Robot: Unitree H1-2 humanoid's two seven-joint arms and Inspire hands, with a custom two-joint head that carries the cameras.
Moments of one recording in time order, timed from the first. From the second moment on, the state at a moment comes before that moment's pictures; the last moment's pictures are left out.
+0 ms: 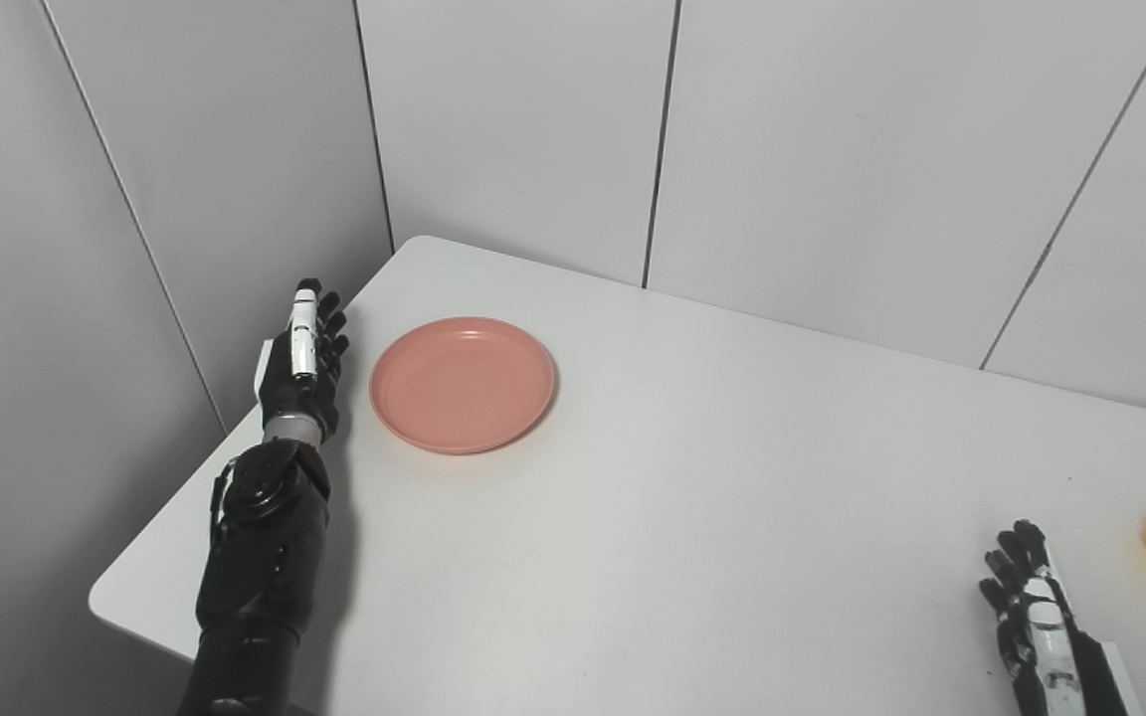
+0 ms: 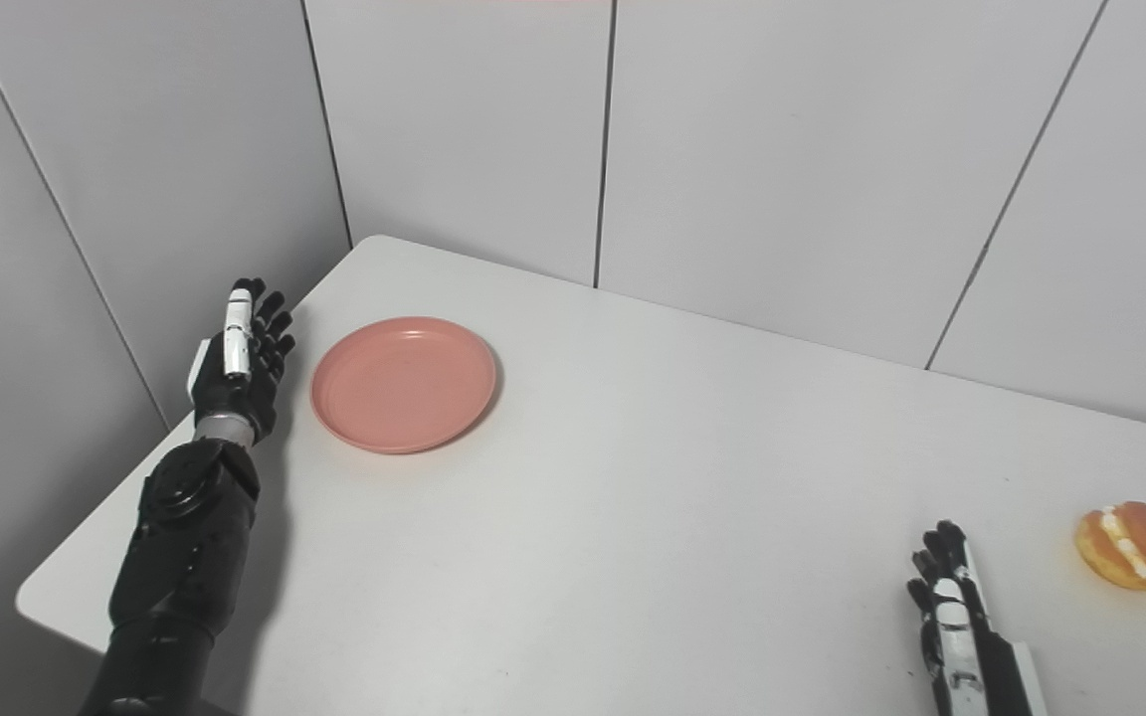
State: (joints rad) left arm -0.40 0.31 0.49 0.38 -0.37 0.09 0.08; right arm -0.10 -0.10 0.03 0.04 0.13 -0.06 0.19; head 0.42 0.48
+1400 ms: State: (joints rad) left arm -0.43 0.24 0.35 0.40 -0.40 0.14 -0.04; right arm -0.09 -0.10 0.03 0.03 0.11 -0.05 0.19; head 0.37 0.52
